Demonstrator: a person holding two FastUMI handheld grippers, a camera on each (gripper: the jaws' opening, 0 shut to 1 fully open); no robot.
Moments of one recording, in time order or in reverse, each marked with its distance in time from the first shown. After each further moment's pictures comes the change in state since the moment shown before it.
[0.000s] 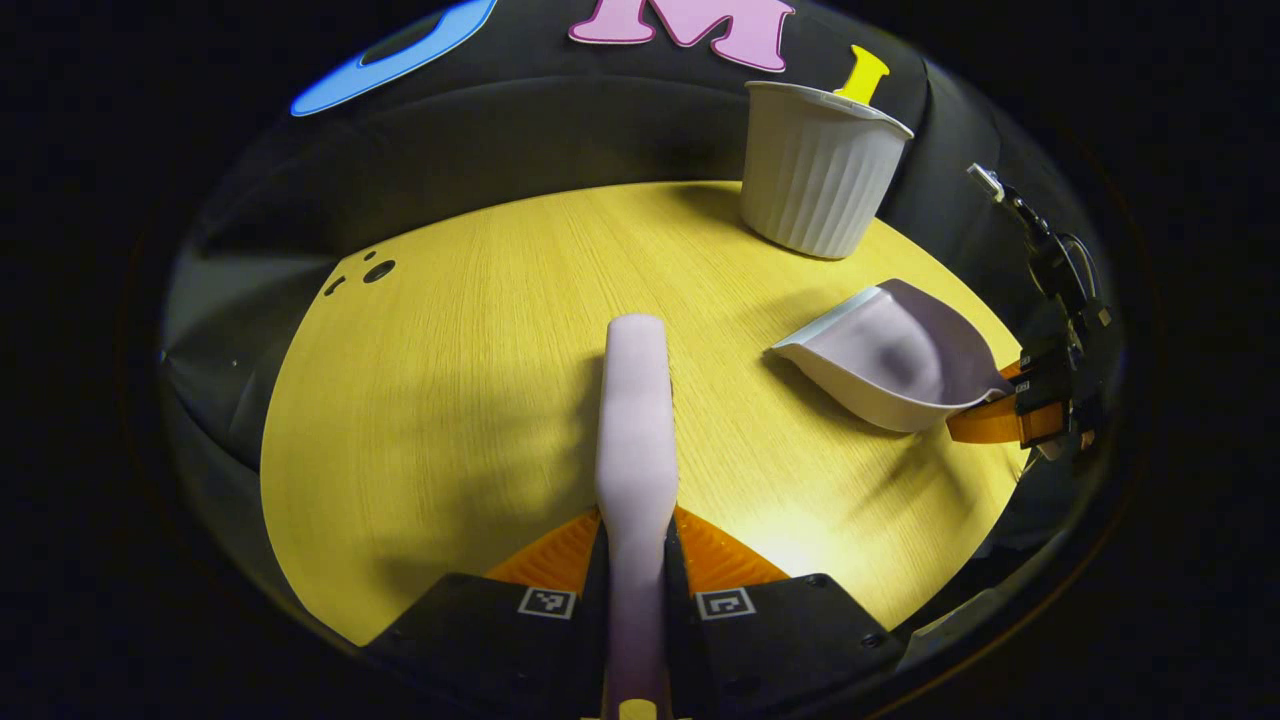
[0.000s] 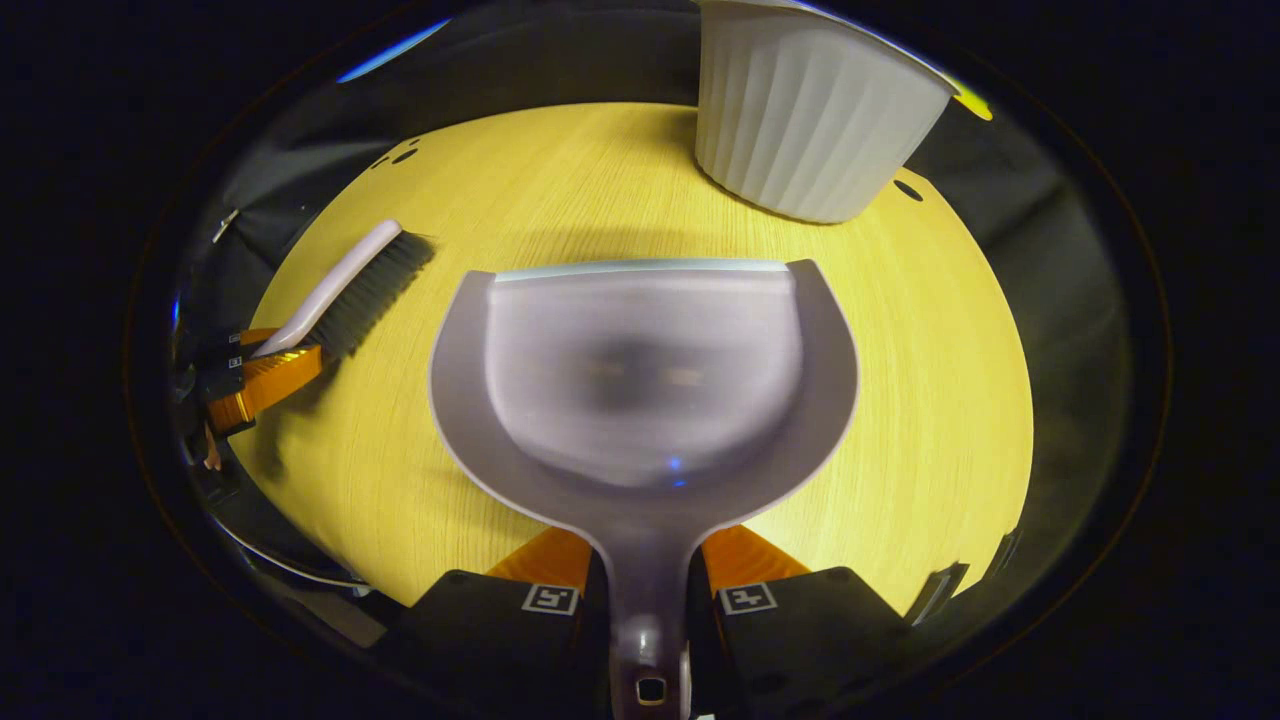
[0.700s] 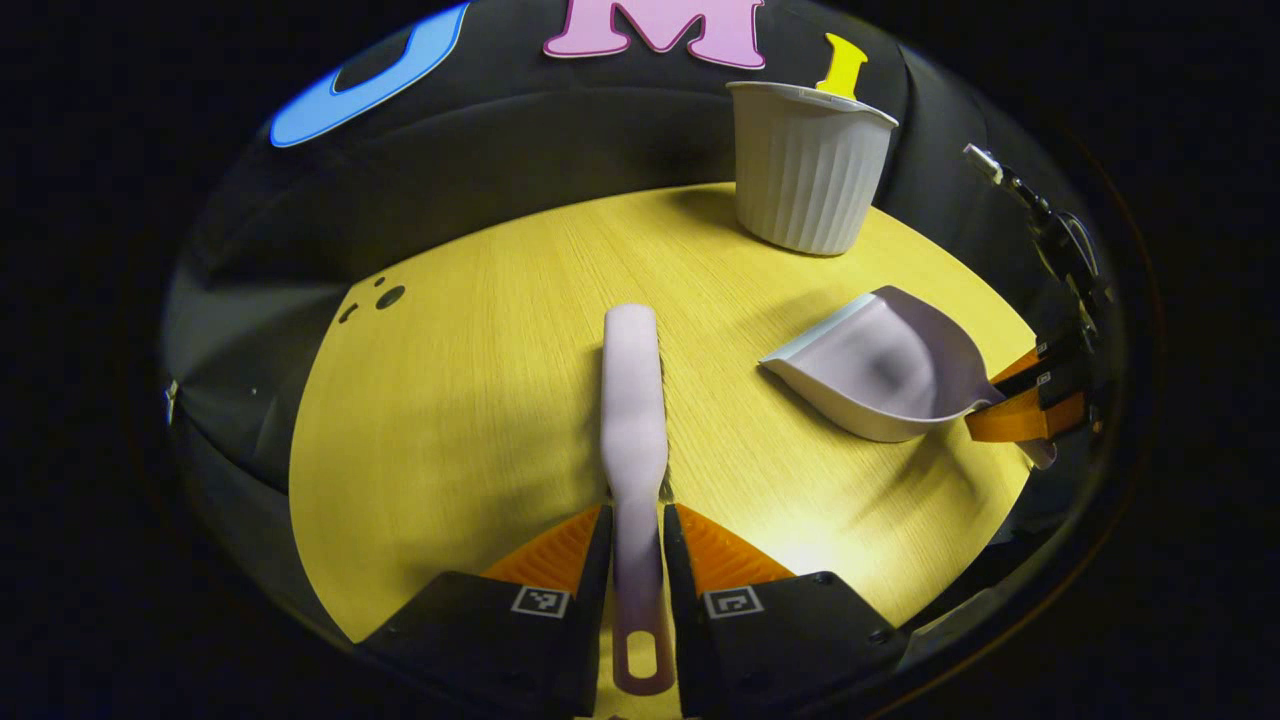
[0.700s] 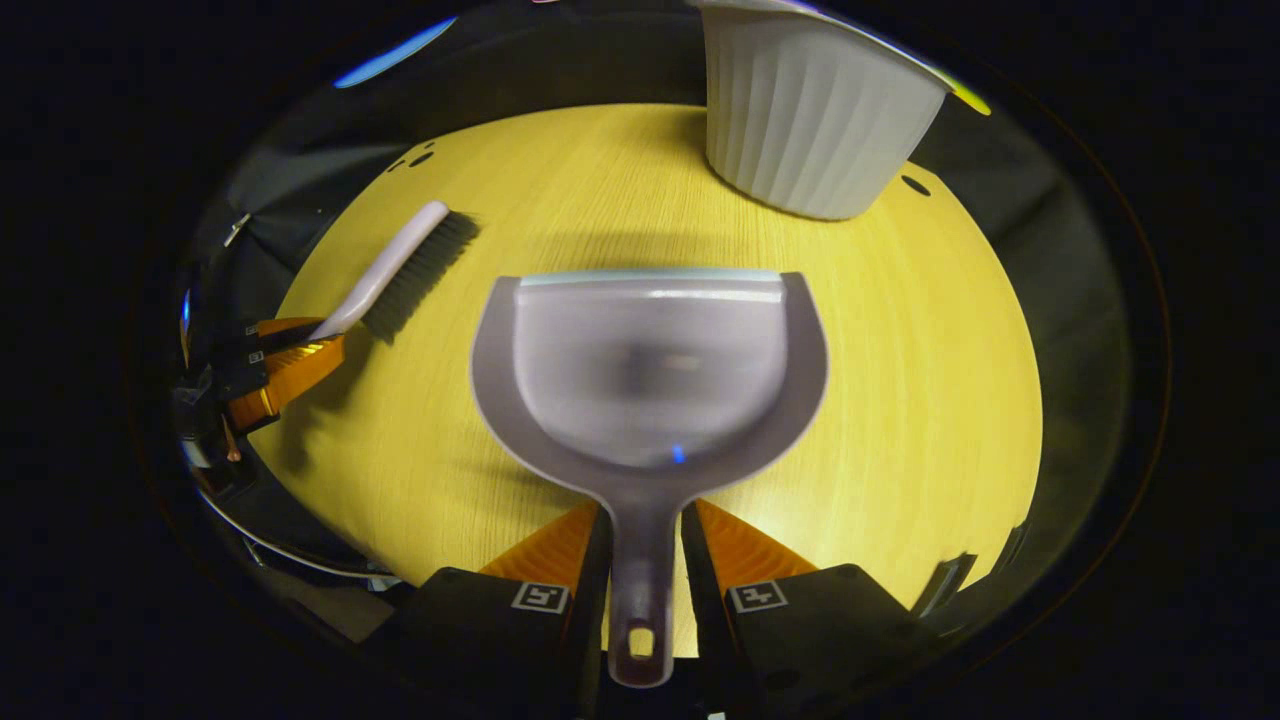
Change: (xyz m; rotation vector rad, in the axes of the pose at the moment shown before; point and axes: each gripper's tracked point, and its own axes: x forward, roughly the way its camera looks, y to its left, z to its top) left arm -0.022 -0.001 0.016 0.061 -0.038 0.059; right arm -0.038 0.003 0.000 -0.005 -0.038 0.061
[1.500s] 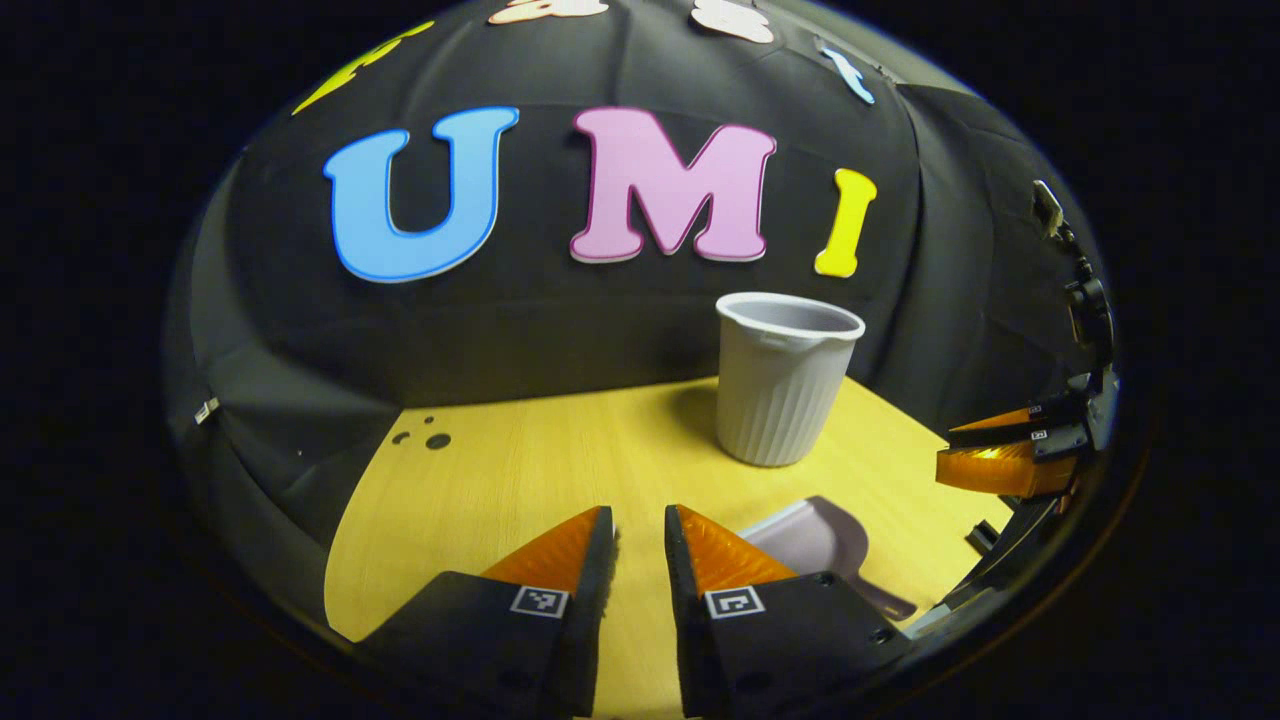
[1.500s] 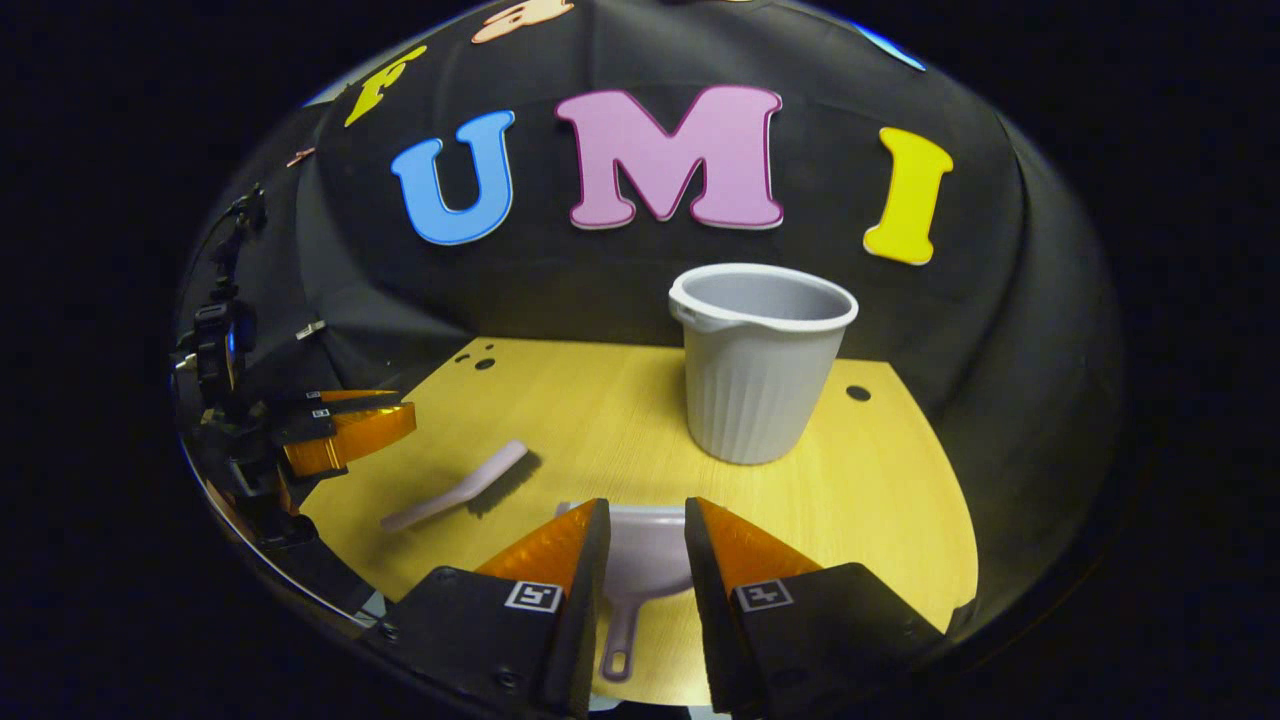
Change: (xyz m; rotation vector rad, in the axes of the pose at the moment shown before) left arm -0.135 -0.058 0.163 -0.110 -0.492 0.063; right arm -0.170 -0.025 0.122 -0.033 -0.699 0.024
